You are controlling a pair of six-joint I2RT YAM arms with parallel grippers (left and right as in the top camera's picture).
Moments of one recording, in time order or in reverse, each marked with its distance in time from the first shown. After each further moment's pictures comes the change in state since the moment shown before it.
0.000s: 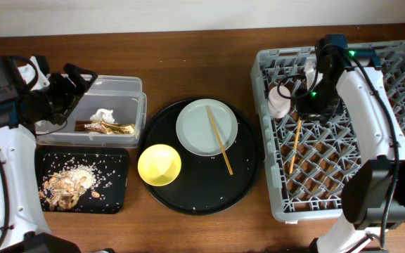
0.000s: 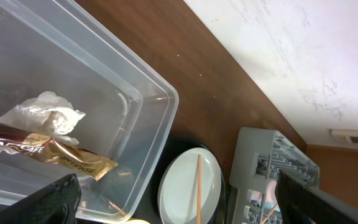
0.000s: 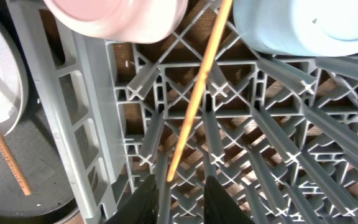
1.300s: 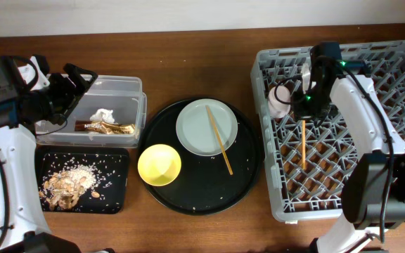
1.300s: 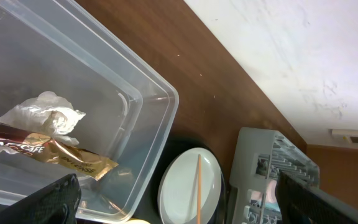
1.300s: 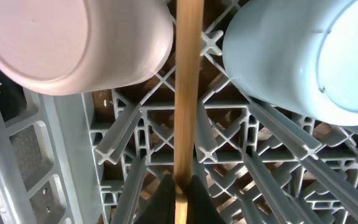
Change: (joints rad) left arm 0.000 0.001 0.000 0.000 0.000 0.000; right arm 0.000 0.002 -0.143 0.233 0.051 -0.034
